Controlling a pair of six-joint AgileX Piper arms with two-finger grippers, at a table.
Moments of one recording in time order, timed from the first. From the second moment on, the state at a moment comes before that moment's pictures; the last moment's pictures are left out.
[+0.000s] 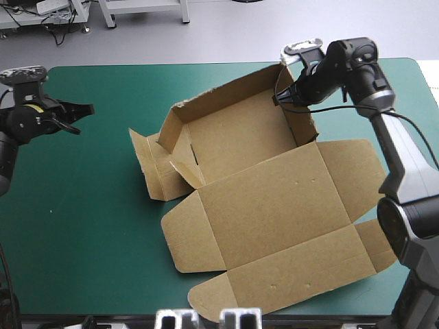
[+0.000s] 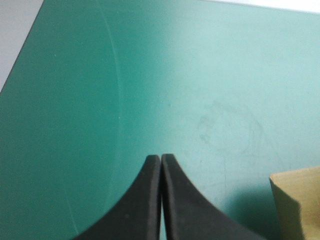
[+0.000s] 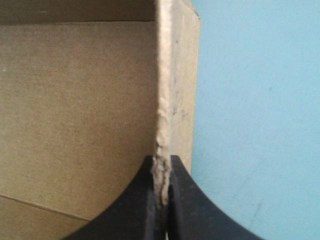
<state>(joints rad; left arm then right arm) 0.16 1.36 -1.32 -0.11 0.71 0.03 0.25 1.86 -2.06 0.12 1.24 -0.14</state>
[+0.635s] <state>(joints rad) 0.50 1.66 -1.39 -1.28 1.07 0.81 0.25 1.47 -2.23 0.16 1.25 -0.16</state>
